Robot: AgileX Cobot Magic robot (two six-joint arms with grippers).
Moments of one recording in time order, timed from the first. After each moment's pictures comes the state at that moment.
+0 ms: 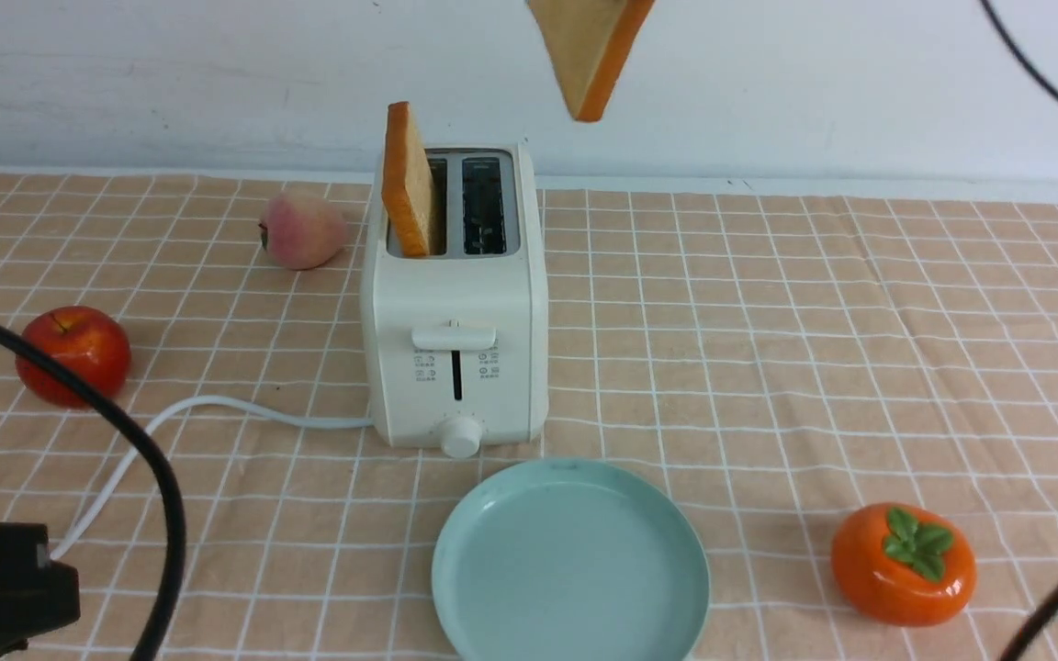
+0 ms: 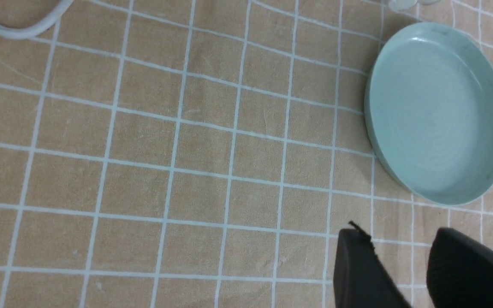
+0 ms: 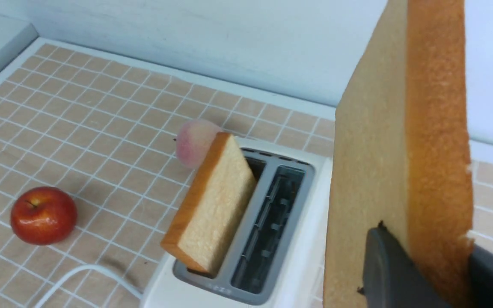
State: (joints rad) right arm 0.53 1.79 -2.15 -0.03 0.92 0.15; left arm -0.21 0.73 -0.77 -0.18 0.99 -0.43
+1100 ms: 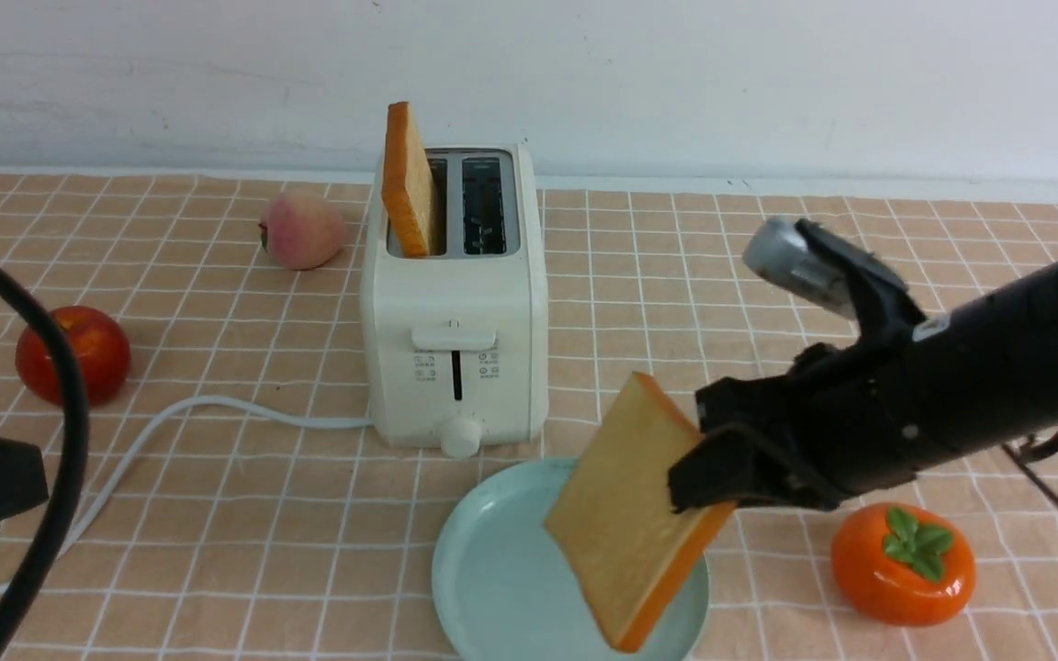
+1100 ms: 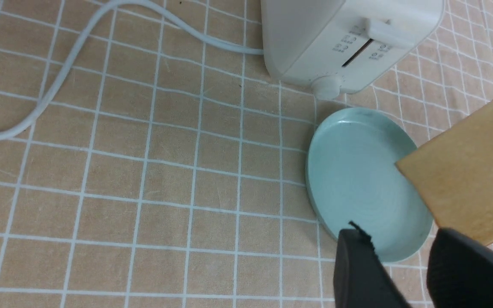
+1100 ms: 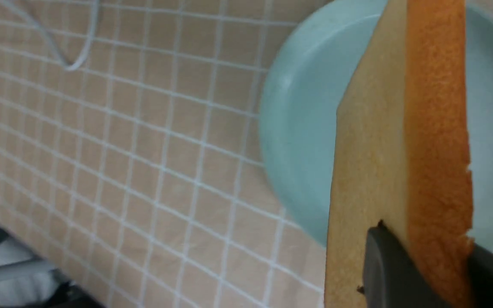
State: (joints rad) right arm 0.38 1.49 -1.02 0.91 0.76 -0.34; left arm -0.21 0.69 -0.88 -0.19 0.95 -0.43
